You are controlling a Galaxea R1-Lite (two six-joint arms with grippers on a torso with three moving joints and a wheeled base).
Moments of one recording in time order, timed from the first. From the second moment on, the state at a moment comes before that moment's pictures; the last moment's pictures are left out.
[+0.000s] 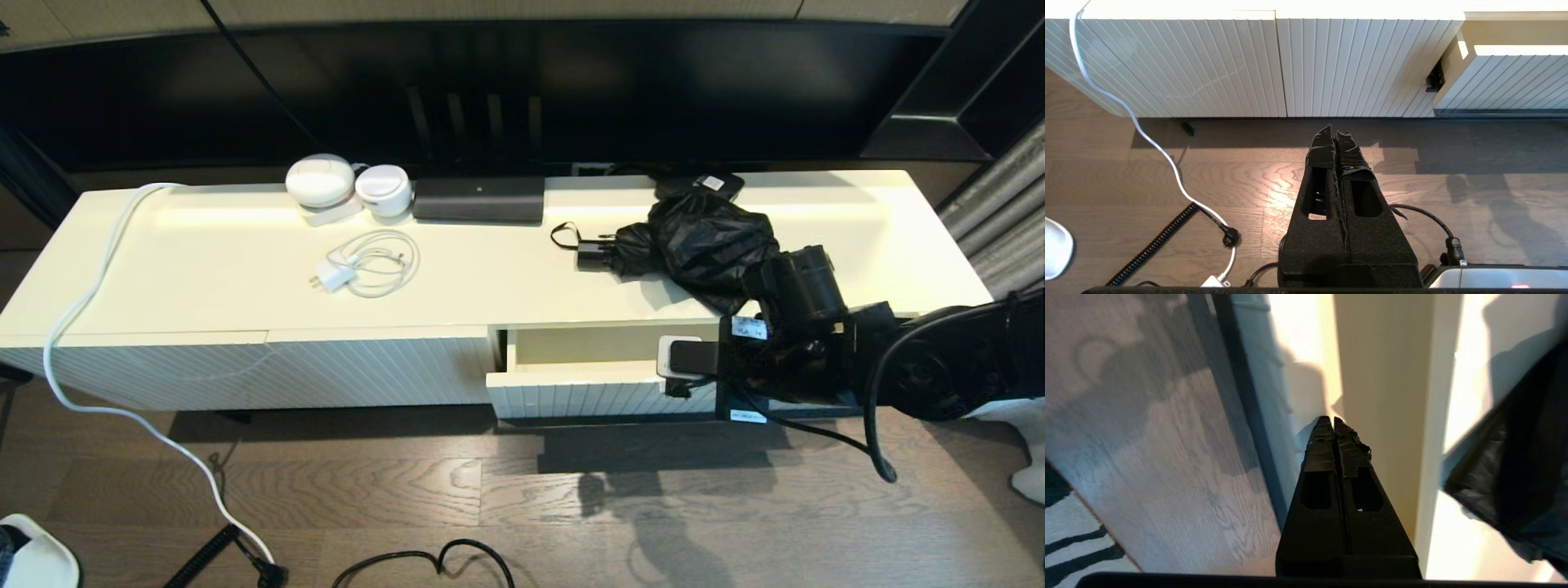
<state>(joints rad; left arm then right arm) 0.00 0.00 0.00 -0.04 -0.01 -0.03 0.40 1.86 -1.11 -0.09 -0.16 -1.13</state>
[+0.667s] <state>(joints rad) 0.00 0.00 0.00 -0.04 -0.01 -0.03 0.40 1.91 -1.19 -0.08 -0.16 -1.15</state>
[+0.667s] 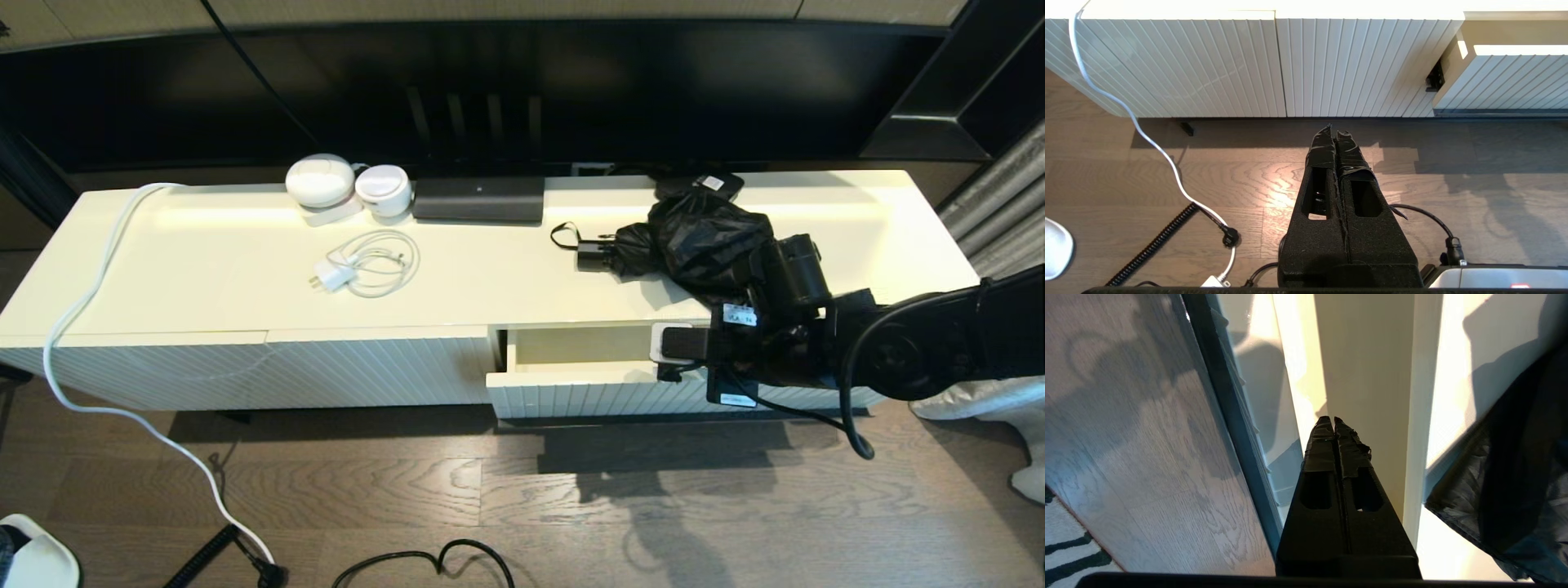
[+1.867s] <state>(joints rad) 0.00 0.00 0.00 -0.05 -0.01 -0.03 0.42 1.88 -1.17 0.08 -0.16 -1.17</state>
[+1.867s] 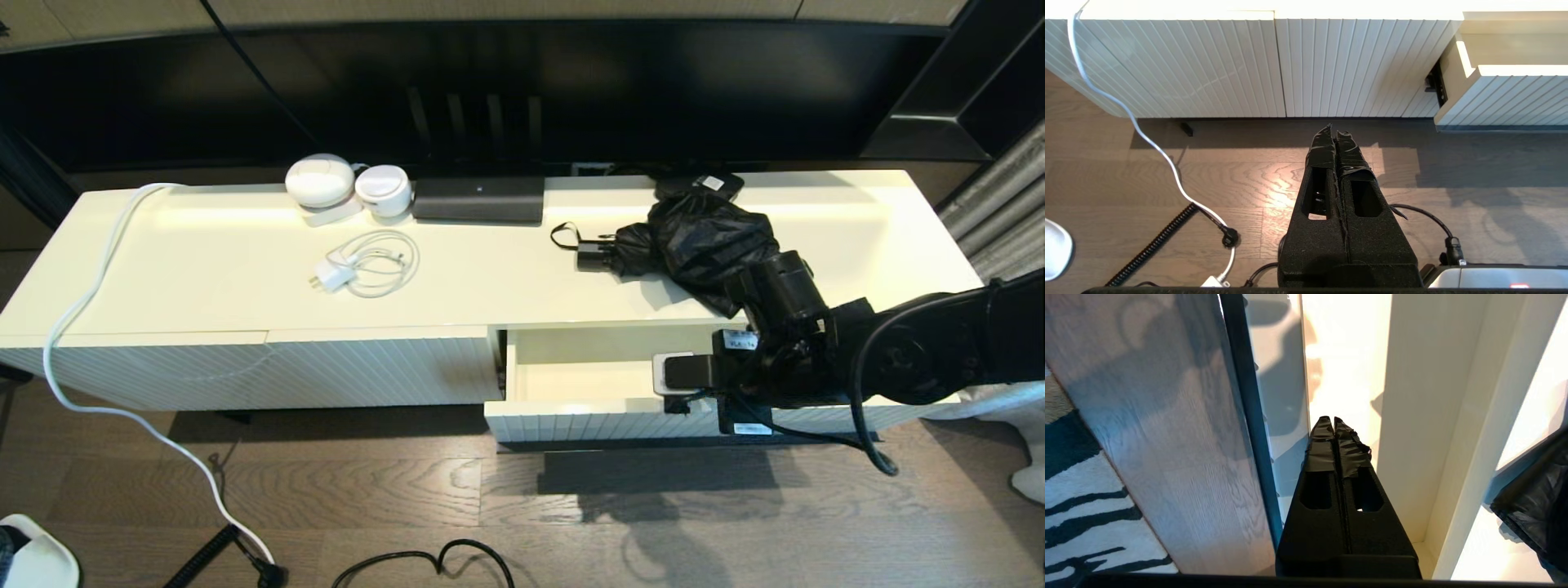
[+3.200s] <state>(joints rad) 0.00 0.00 0.00 -0.04 -0.01 -0.03 0.43 1.82 -0.96 0.07 -0.17 -1.16</state>
